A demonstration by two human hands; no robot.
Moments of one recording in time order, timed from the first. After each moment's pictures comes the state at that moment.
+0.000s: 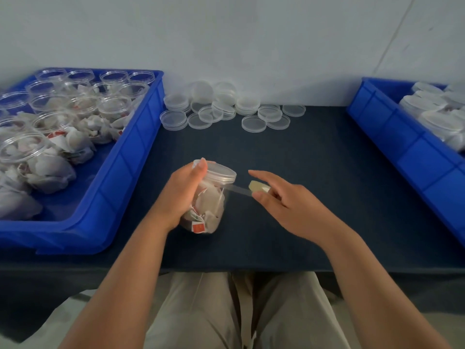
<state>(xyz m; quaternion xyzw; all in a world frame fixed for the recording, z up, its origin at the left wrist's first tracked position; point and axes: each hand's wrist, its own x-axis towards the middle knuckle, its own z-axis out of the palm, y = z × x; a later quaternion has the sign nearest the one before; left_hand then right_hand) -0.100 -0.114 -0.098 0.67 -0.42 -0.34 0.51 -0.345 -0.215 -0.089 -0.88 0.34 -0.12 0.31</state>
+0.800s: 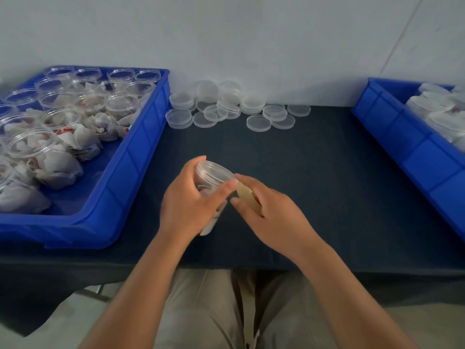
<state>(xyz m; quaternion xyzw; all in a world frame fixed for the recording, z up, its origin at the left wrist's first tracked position) -0.132 -0.092 -0.101 0.77 -0.42 -0.13 0.45 -0.313 -0.172 -0.101 -0.87 0.34 -0.19 0.29</state>
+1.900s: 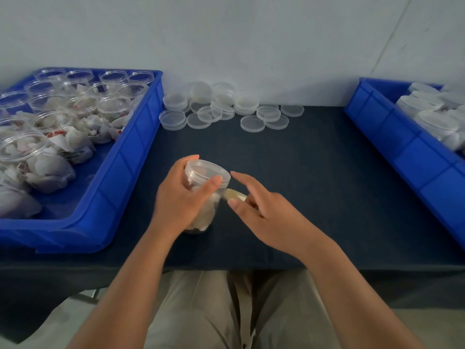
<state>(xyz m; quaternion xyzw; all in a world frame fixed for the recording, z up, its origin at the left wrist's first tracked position) -0.117 -0.098 -0.106 0.73 -0.43 -0.16 0.51 -0.321 -0.180 -0.092 -0.88 0.30 -0.15 0.34</state>
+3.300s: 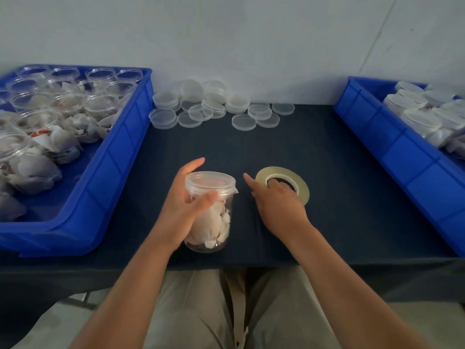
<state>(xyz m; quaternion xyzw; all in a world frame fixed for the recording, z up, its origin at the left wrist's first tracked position) -0.138 -0.085 -0.110 0.59 -0.45 -0.34 0.58 -0.326 -0.226 -0.139 -0.90 0.43 -0.05 0.01</state>
